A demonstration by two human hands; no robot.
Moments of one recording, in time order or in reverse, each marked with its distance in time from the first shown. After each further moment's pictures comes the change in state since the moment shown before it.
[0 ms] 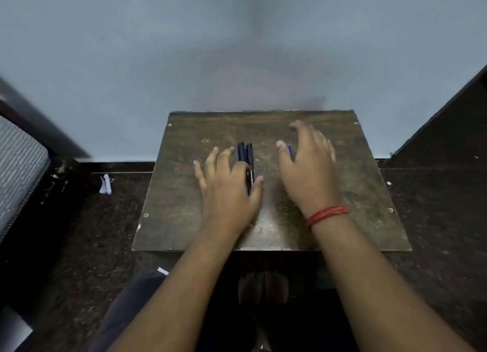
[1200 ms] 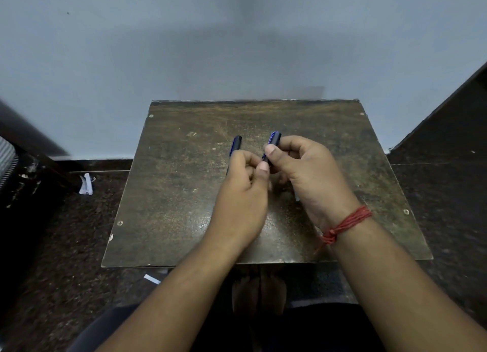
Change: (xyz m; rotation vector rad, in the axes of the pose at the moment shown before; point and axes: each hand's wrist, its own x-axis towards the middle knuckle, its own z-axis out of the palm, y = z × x) left_hand 0.000 0.024 0.003 -0.941 -0.165 -0.220; right_hand -0.004 0.007 0.010 0.906 -0.289 0.345
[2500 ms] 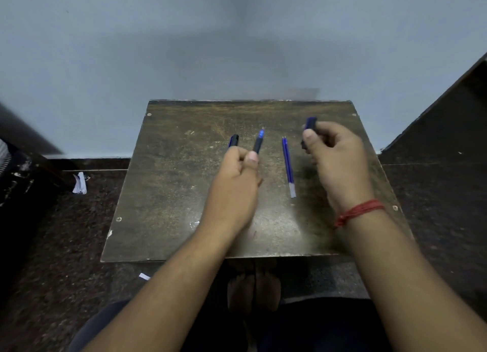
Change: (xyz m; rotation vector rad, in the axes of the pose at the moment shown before) left_hand 0.003 0.006 -0.009 -0.070 -0.028 -0.101; right_hand 0.014 0.001 -0.040 -0.282 0.310 -0.198
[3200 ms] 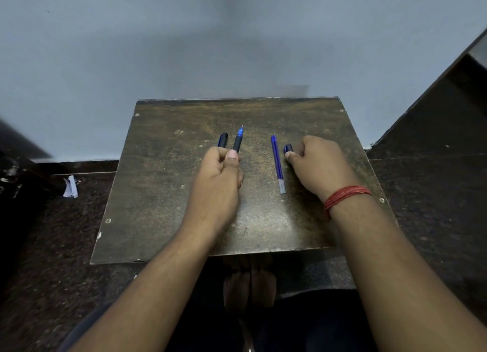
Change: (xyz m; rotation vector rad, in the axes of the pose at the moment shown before) left_hand 0.003 -0.009 -0.006 -0.061 0.037 0.026; right_hand 0.011 0.003 -0.004 -0.920 -0.225 0.079
